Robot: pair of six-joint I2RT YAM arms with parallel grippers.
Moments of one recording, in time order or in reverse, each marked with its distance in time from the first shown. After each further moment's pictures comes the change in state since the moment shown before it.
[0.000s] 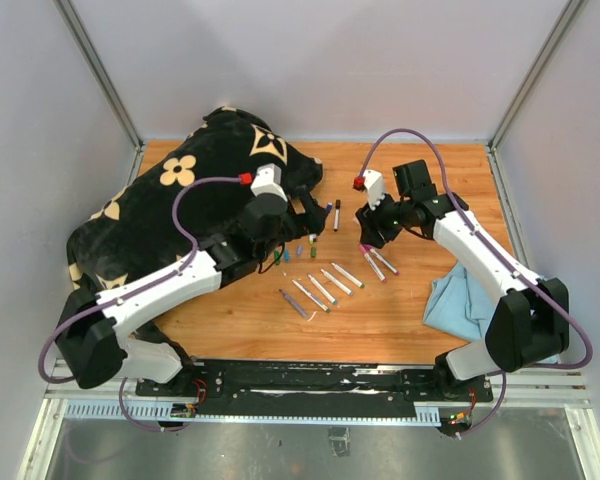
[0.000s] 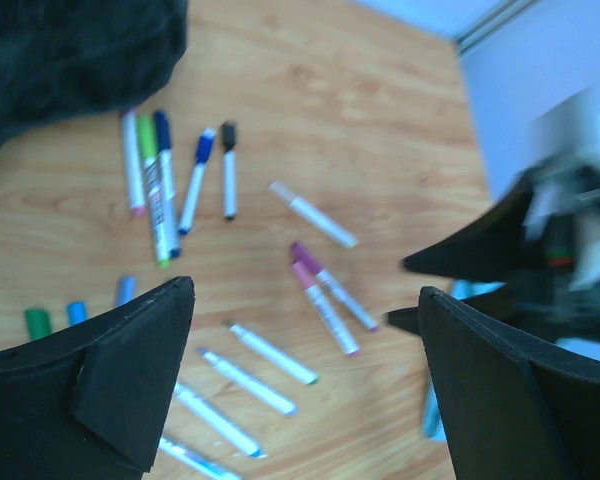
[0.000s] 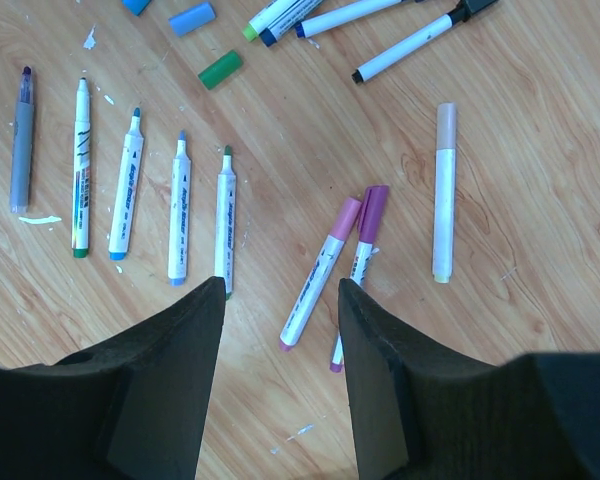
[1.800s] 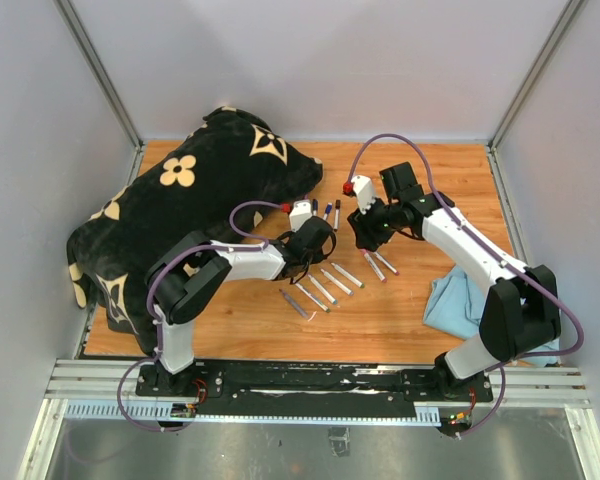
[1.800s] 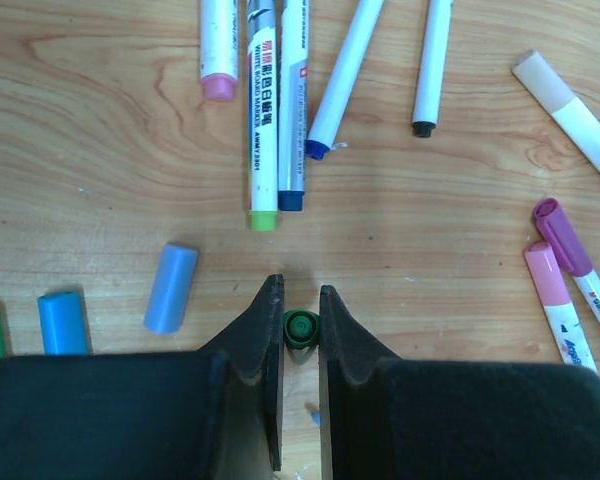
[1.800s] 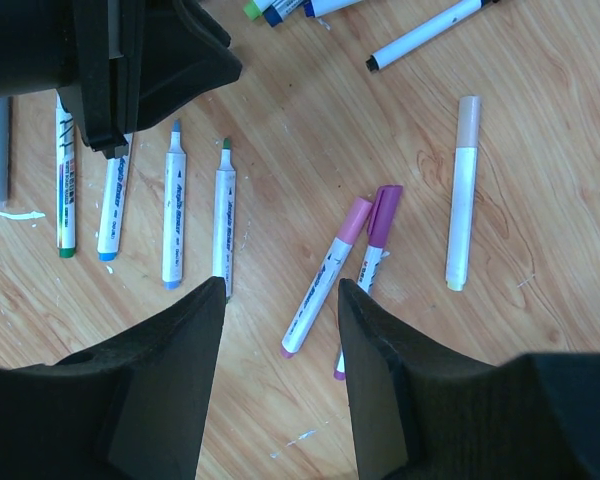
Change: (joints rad) left arm -0.010 0.563 0.084 0.100 -0.064 -0.077; right arm 0.046 0.064 0.010 0.000 0.056 0.000
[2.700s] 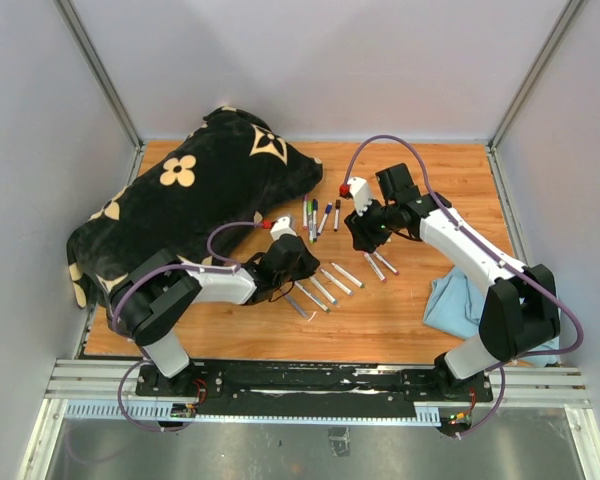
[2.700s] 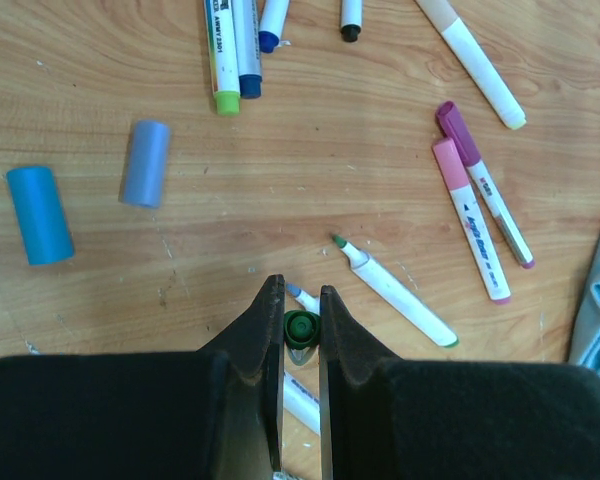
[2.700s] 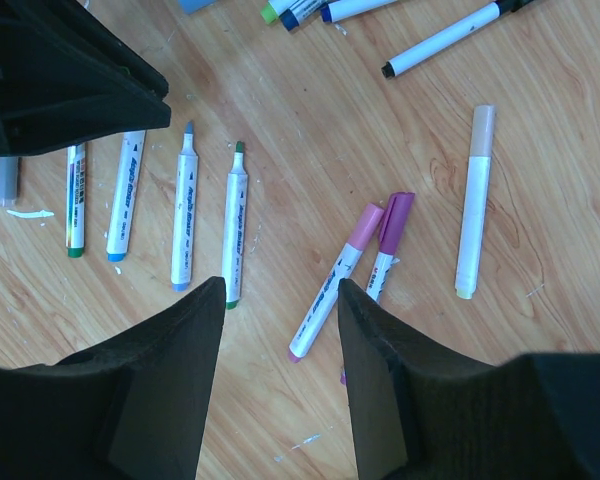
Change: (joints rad) left arm 0.002 -0.239 -0.367 0.325 0.195 -0.075; right arm 0.022 0.003 0.000 0.000 0.001 0.000
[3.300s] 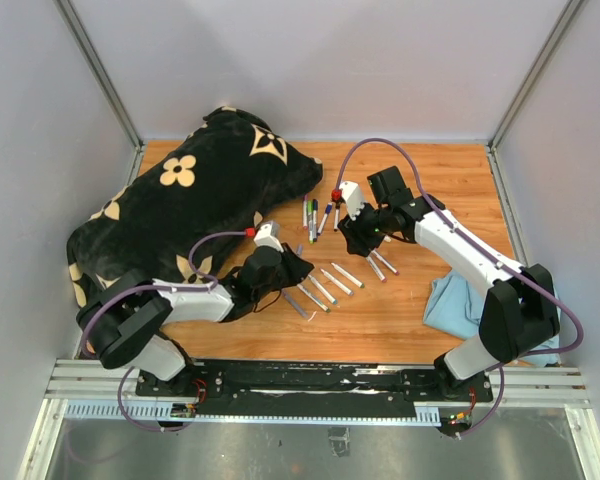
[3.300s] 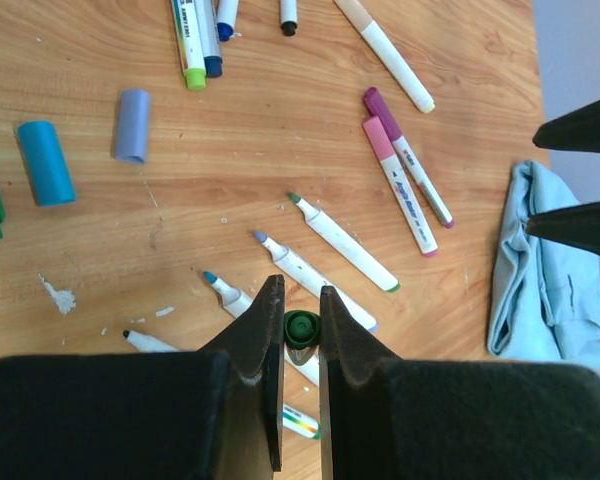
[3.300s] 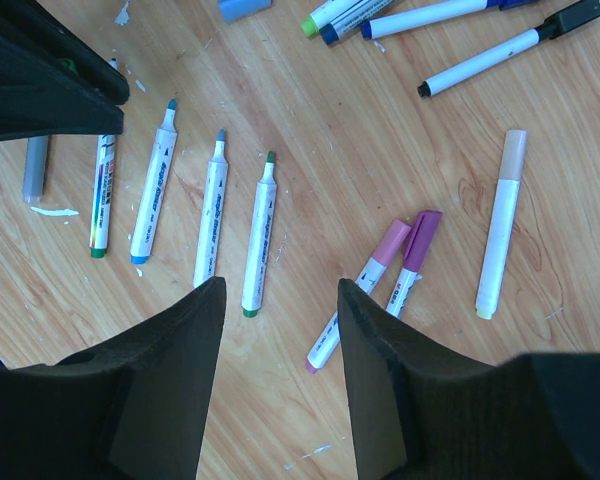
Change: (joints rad) left arm 0.007 -0.199 -0.211 0.170 0.062 -0.021; right arm 0.052 0.000 0.000 0.000 -0.001 -0.001
